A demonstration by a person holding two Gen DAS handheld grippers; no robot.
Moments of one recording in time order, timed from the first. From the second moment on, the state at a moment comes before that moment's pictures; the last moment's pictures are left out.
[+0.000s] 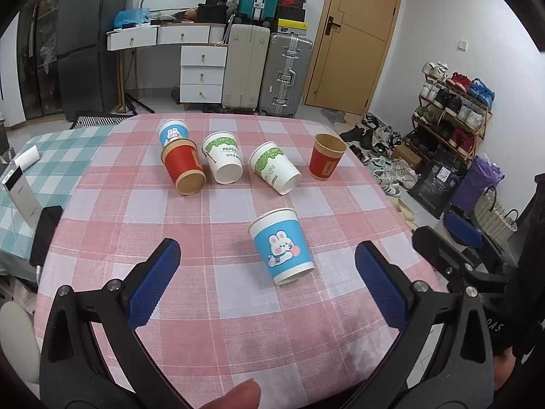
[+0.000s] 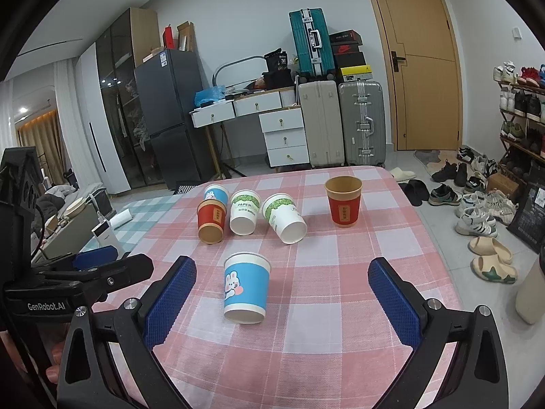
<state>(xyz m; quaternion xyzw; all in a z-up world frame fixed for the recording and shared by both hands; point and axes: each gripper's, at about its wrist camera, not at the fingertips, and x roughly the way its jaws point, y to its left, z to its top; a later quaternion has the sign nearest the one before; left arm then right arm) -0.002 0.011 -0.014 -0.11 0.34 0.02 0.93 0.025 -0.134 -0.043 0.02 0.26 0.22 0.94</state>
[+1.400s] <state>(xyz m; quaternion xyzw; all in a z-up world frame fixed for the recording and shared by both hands) -0.003 0.012 -0.015 -0.10 0.33 0.03 0.94 0.019 -0.138 -0.034 0.02 0.25 0.22 0.94</state>
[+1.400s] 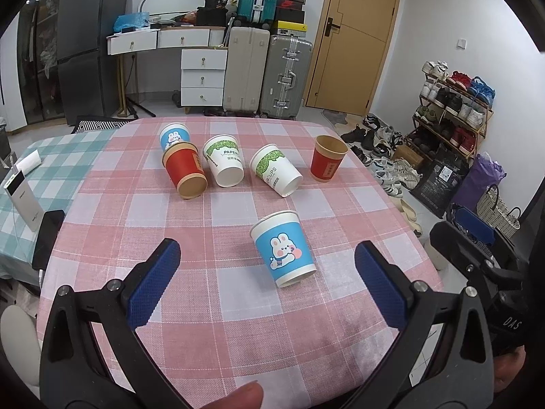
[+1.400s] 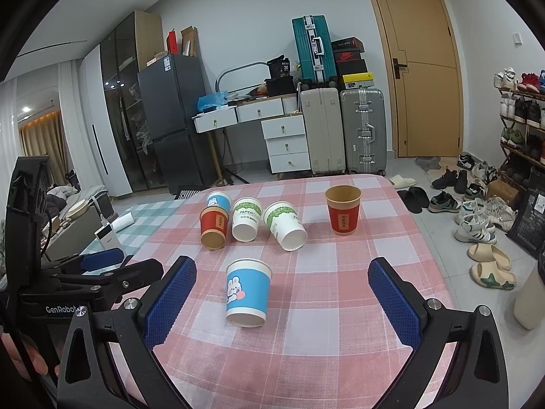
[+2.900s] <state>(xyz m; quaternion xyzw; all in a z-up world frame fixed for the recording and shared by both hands) 0.170 0.008 -0.140 -0.19 0.53 0.08 0.82 0.088 -0.206 -0.098 0.10 0.31 0.17 0.93</state>
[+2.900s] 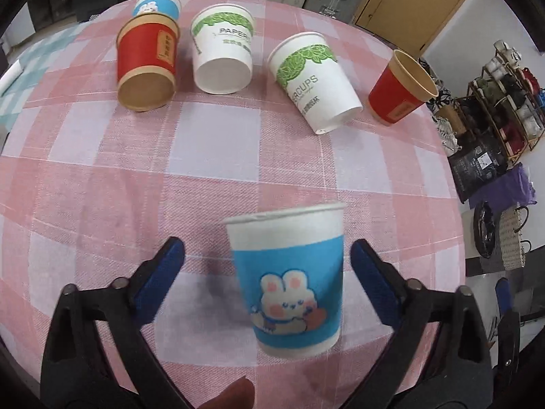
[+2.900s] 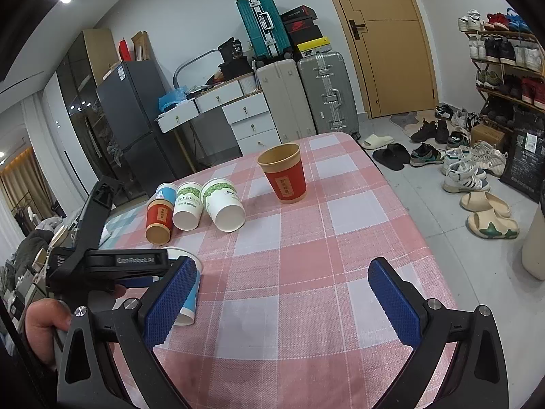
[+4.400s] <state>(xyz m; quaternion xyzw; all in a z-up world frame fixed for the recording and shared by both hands) -0.044 0.114 -0.119 -0.30 0.56 0.04 0.78 0.009 -0.099 -0.079 0.04 0.31 0.26 0.91</state>
